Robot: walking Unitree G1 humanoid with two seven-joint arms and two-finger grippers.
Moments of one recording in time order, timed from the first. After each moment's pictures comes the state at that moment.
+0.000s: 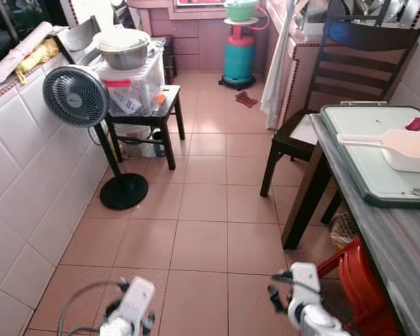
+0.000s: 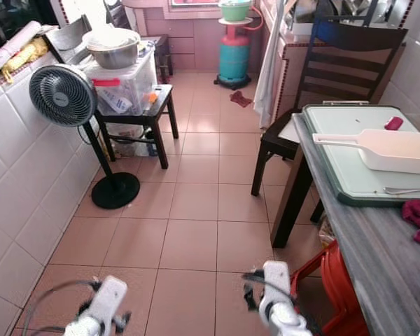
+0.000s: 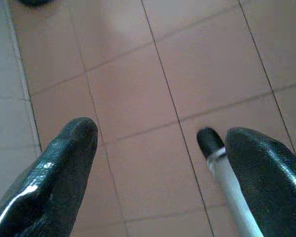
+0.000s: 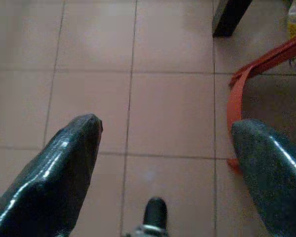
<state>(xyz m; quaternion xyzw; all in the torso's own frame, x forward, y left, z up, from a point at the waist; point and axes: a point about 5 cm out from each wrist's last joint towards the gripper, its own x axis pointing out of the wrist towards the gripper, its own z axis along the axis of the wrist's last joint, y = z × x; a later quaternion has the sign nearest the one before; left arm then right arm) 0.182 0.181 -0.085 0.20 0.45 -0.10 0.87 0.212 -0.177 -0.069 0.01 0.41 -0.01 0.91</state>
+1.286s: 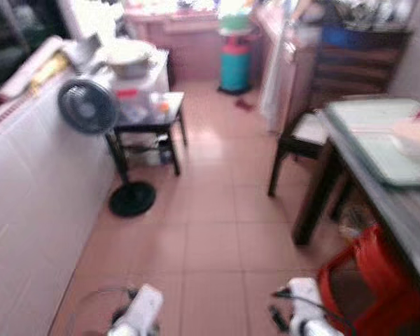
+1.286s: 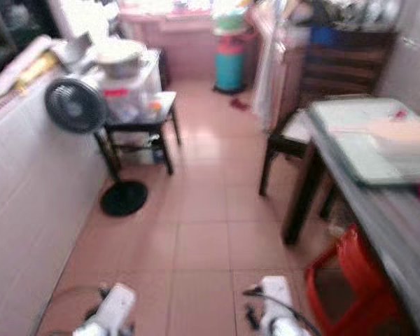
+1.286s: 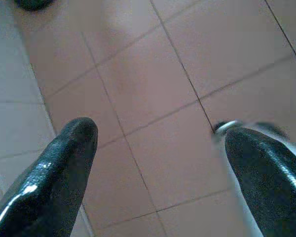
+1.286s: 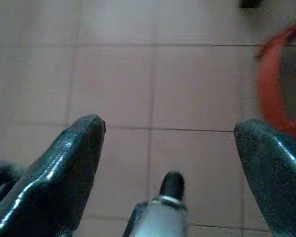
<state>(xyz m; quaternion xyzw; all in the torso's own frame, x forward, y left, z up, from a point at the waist) 0.170 0.168 -0.092 0.22 0.46 -0.12 0.85 0.195 -0.186 -0.078 -0.02 0.44 0.01 0.90</state>
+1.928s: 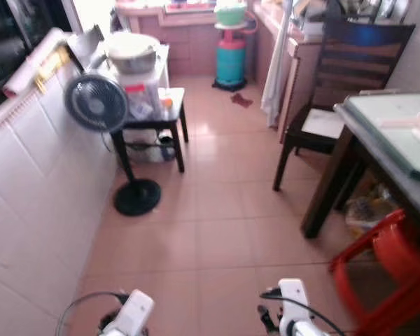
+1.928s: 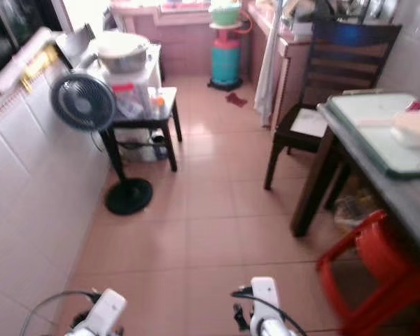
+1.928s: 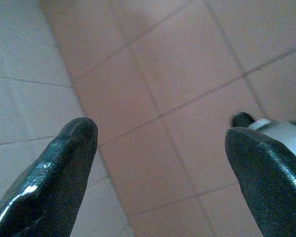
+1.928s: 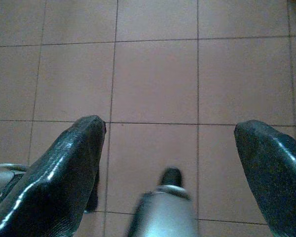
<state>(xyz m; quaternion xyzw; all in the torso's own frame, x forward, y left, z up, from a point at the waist) 0.177 0.185 -0.087 0.24 0.45 -0.11 0.85 0.194 -0.165 -0.080 0.00 0.44 0.03 0.90</state>
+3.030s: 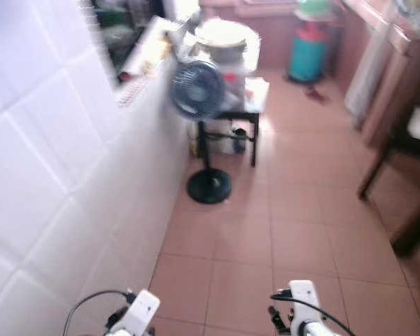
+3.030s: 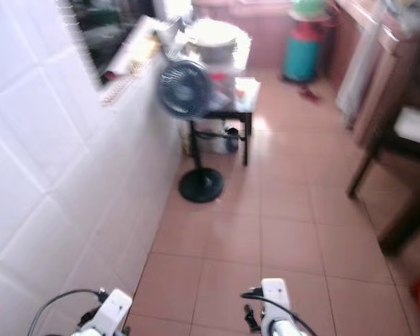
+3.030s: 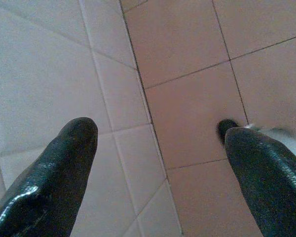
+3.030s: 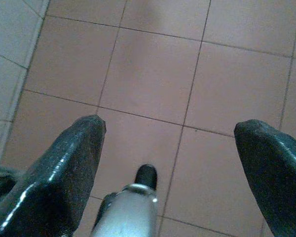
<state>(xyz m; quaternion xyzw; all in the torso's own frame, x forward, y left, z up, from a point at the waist) 0.179 0.176 -0.087 0.24 0.45 -0.12 0.85 0.194 -0.180 -0.079 -0.02 0.44 0.02 0.90</state>
